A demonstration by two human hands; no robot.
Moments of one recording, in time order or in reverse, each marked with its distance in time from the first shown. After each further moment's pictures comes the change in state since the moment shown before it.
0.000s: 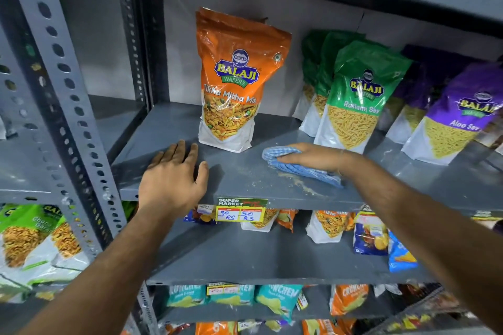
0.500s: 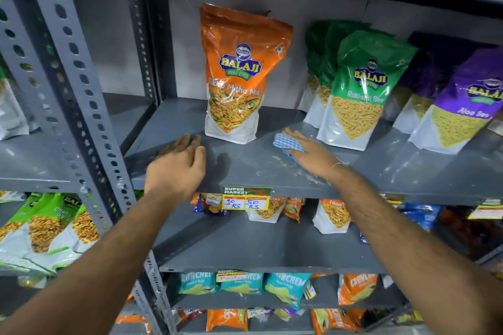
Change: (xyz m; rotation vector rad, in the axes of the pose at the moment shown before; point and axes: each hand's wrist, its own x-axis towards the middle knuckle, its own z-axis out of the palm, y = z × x) left_hand -0.006 -0.010 -0.015 -0.179 -0.028 -0.048; right_hand 0.015 0.028 0.037 -0.098 0.422 -0.022
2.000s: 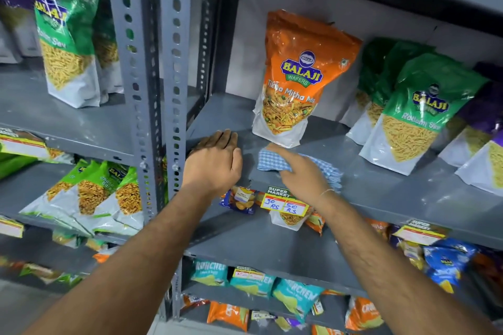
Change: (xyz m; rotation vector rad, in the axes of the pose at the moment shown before) left_hand -0.006 -0.030 0.009 0.092 0.085 0.048; right_hand -0.039 -0.134 0.061 0.069 0.045 -0.202
